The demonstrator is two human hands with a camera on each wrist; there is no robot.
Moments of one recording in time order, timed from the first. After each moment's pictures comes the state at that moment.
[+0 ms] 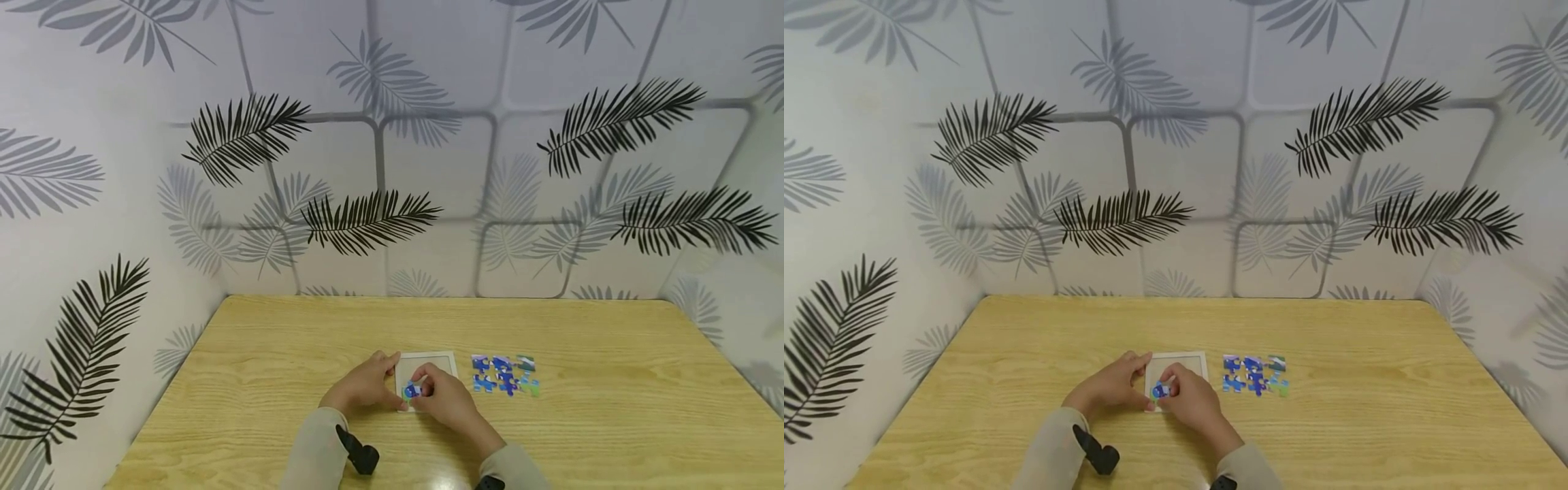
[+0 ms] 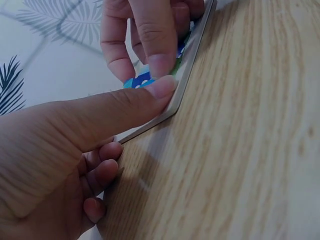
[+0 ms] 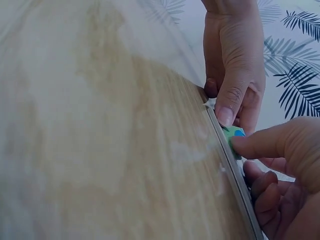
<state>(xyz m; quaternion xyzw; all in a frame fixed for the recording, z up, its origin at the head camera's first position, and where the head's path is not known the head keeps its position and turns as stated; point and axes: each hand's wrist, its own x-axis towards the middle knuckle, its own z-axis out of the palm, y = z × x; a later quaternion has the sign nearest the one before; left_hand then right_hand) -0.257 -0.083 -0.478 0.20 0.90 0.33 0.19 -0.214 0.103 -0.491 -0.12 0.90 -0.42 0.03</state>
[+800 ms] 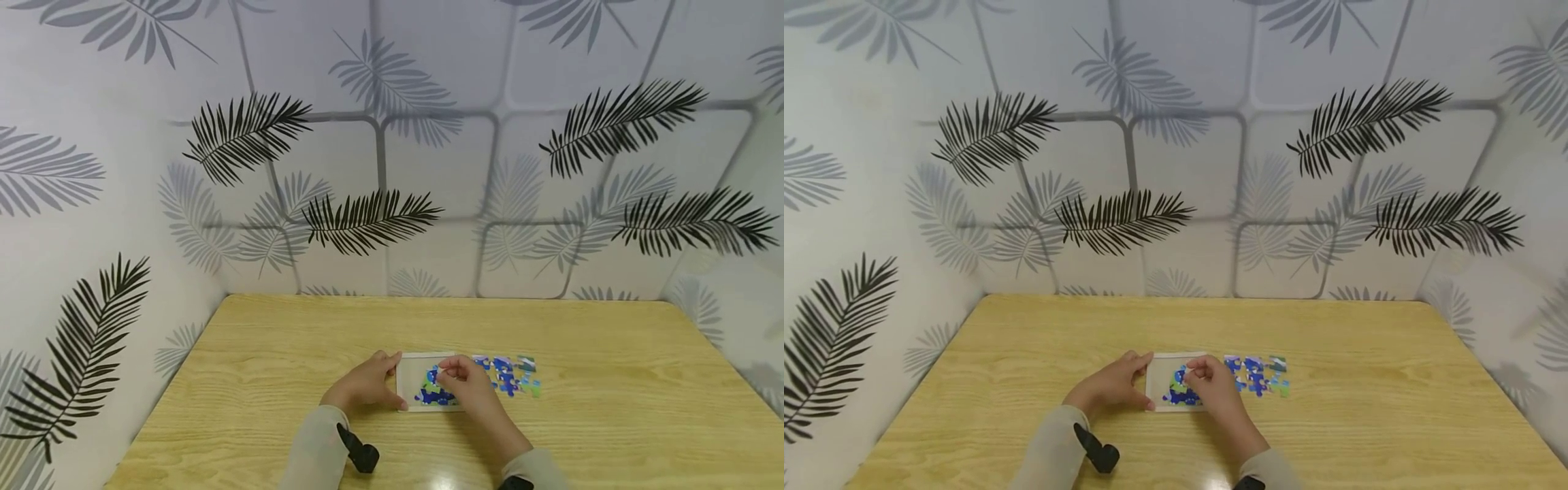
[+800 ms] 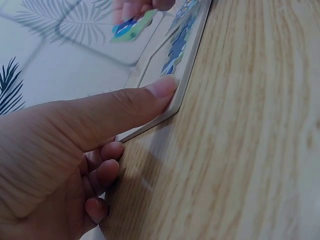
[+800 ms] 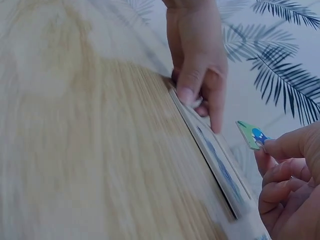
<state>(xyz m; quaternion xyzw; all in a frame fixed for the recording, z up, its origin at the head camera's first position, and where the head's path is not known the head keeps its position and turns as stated) -0.257 -0.081 -0.475 0.19 0.91 0.31 0.19 -0.213 0.126 -0.482 0.01 0.82 -0.58 -0.02</state>
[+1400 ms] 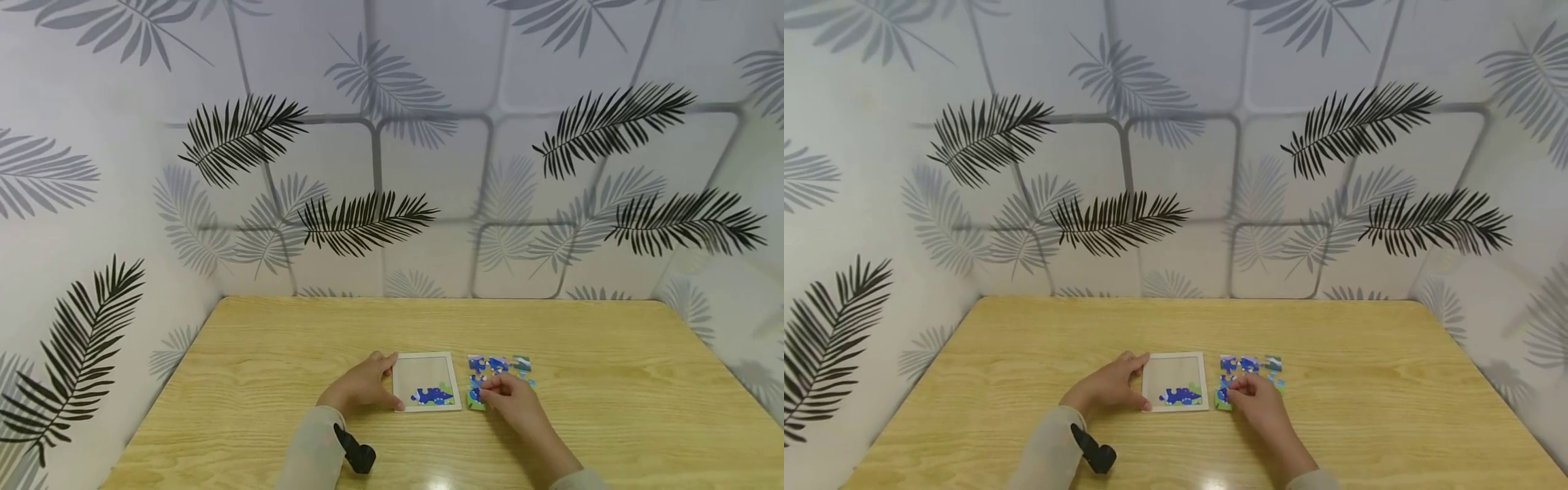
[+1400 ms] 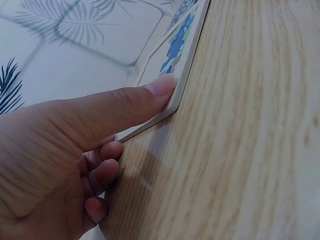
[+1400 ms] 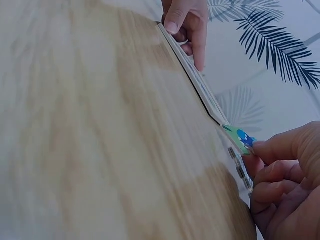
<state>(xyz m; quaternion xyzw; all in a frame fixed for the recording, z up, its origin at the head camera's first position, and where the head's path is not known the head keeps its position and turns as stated) -0.257 -0.080 -0.475 0.20 0.91 0.32 0.20 -0.195 0.194 -0.489 0.07 0.85 -0.53 0.00</state>
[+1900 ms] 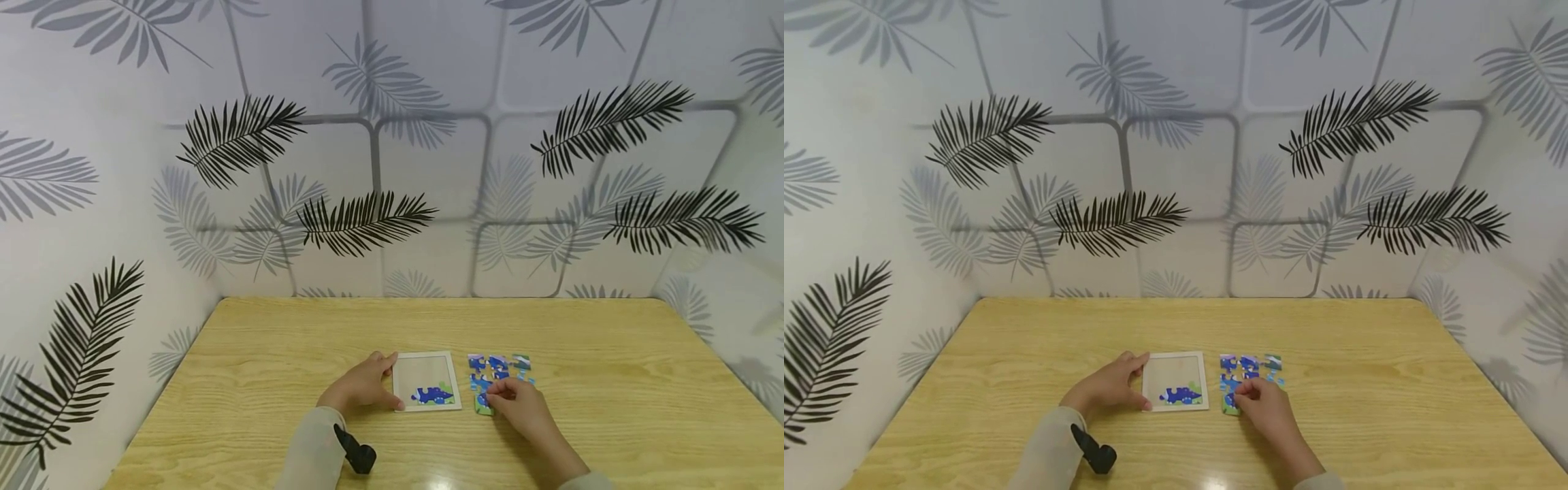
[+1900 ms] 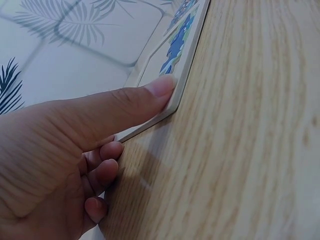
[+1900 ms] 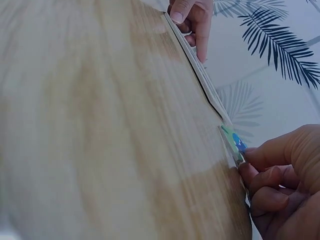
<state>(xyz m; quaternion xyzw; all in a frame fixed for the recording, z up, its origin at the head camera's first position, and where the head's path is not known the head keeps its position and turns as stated) -0.255 -0.080 -0.471 0.20 0.91 0.31 0.20 -0.185 0.205 -0.490 0.04 0.90 -0.43 -0.02</state>
